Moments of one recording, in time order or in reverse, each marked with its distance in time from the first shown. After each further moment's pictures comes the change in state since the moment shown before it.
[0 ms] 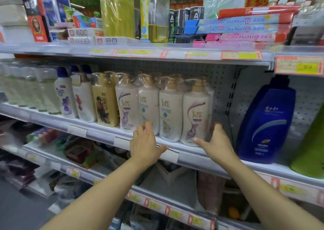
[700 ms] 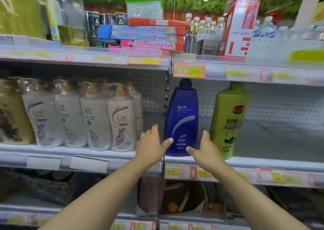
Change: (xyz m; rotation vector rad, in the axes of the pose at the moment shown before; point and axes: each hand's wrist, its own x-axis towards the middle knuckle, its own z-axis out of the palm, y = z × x) left_hand -0.013 0.183 0.077 -0.227 -0.214 0.290; right_hand -0.033 0.090 -0.129 -0.034 0.108 0.194
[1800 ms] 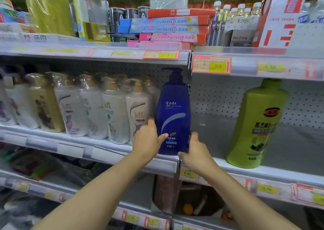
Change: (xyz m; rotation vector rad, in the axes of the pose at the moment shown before) left_hand 0.001 -0.025 -0.026 0.110 0.212 -0.135; right_hand 0.021 -0.015 0.055 -0.018 -0.216 -0.156
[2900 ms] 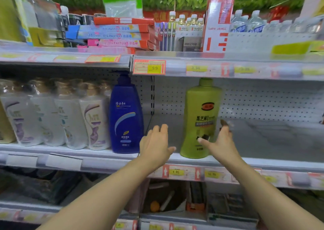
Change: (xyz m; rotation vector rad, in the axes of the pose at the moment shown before) left_hand -0.047 0.124 0.052 0.214 -0.136 0.287; right_hand -0.039 0.097 -0.144 0.063 0.361 0.154
